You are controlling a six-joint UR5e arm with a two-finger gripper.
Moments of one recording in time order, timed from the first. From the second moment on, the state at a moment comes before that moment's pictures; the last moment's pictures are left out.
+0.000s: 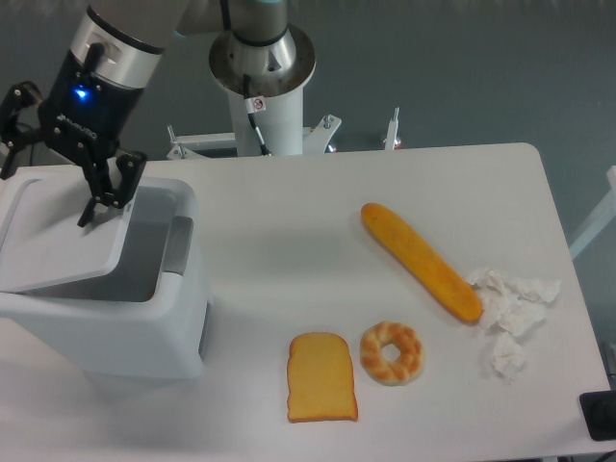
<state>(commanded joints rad) 2.19 -1.62 -1.61 -1.02 0.93 0.35</state>
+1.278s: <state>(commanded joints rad) 2.23 -1.61 -1.63 -1.02 0.94 0.45</state>
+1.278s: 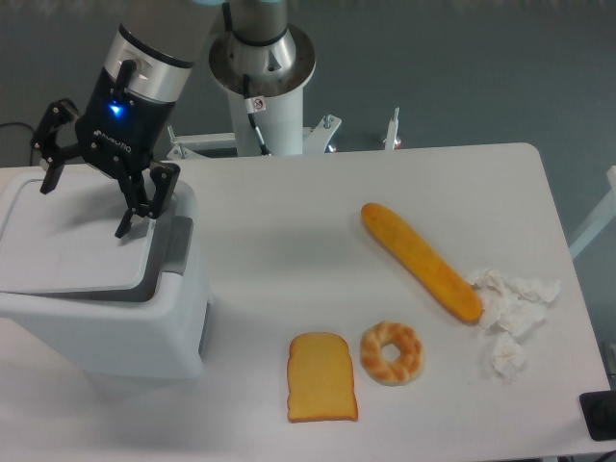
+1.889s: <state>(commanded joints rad) 2.24 -1.61 -1.66 -1.03 0.94 0.43</state>
